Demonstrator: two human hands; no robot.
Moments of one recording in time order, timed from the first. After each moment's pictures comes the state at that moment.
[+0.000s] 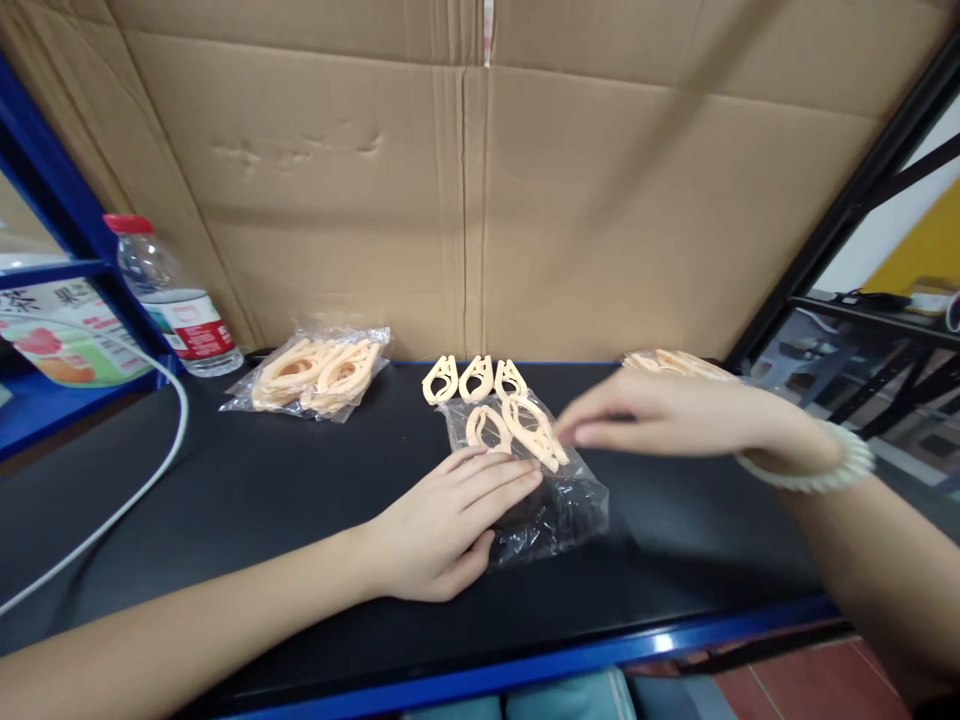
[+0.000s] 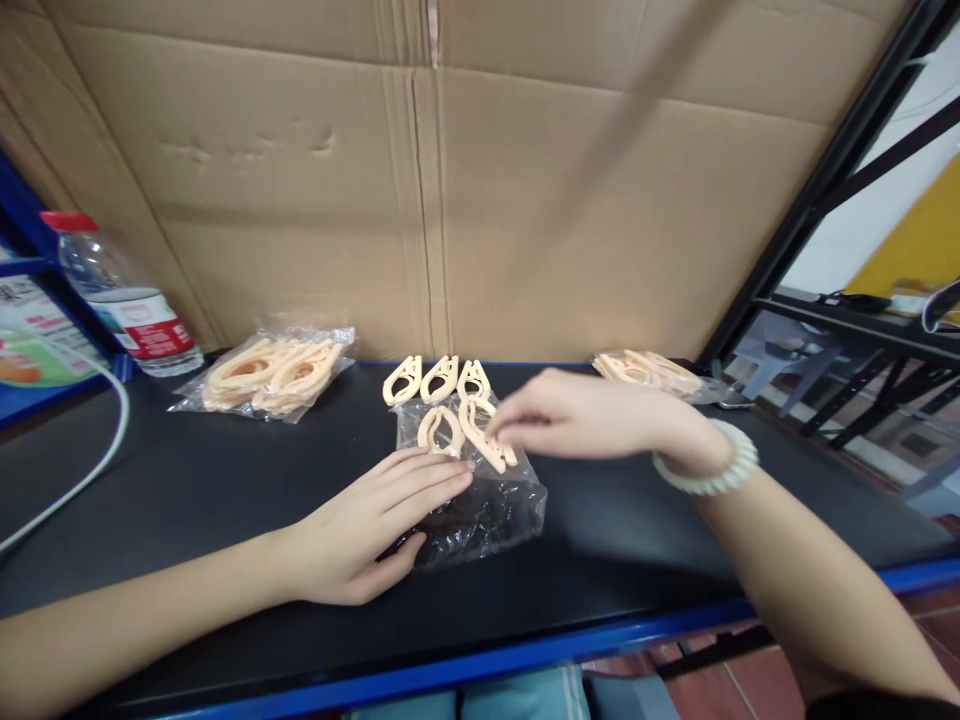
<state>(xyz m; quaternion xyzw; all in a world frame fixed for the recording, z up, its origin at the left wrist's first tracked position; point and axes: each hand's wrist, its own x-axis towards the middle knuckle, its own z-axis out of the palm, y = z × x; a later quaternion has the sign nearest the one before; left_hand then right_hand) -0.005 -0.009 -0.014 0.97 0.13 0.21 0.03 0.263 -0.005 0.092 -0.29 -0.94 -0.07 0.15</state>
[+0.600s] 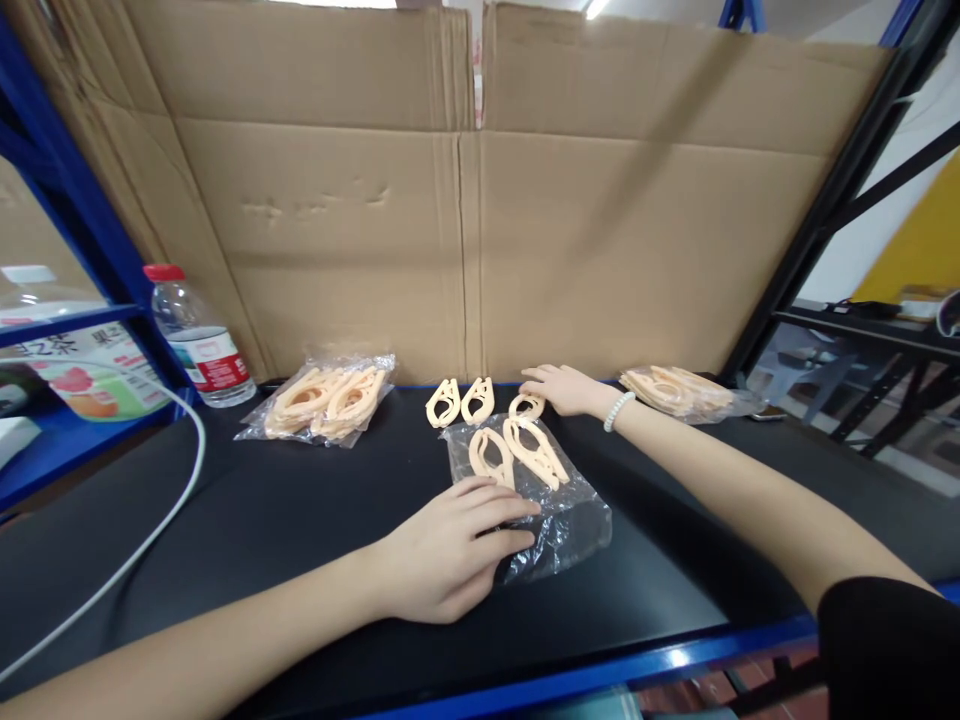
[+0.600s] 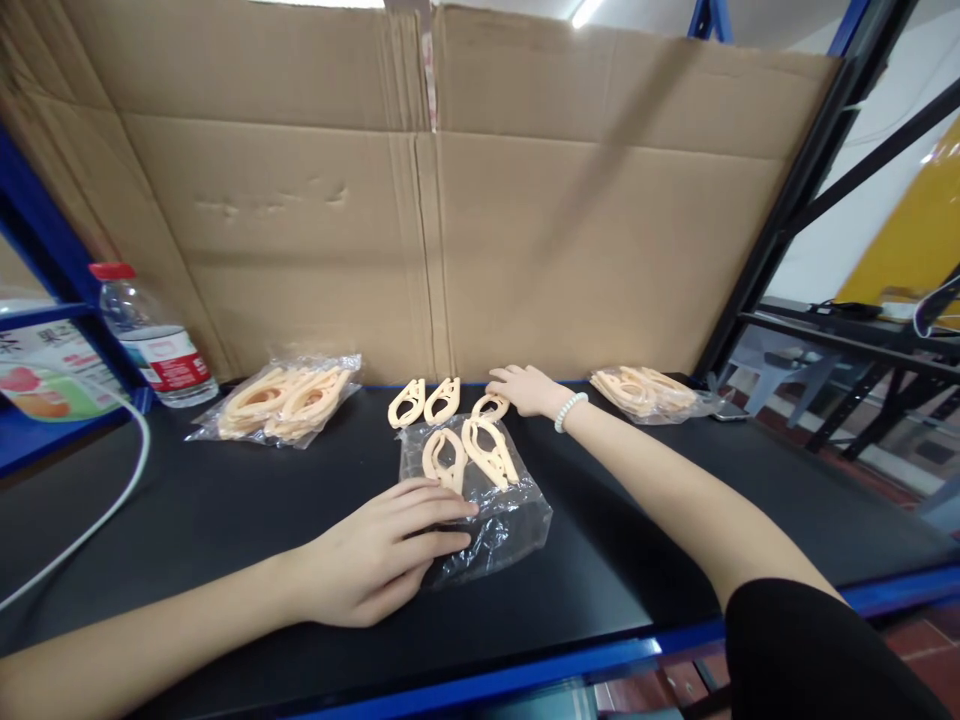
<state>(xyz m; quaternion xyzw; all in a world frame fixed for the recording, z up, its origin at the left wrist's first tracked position) -0.005 -0.010 -0.007 0.98 0.07 0.17 -0.01 0.268 0.144 0.008 -0.42 -0.90 -0.13 -0.01</state>
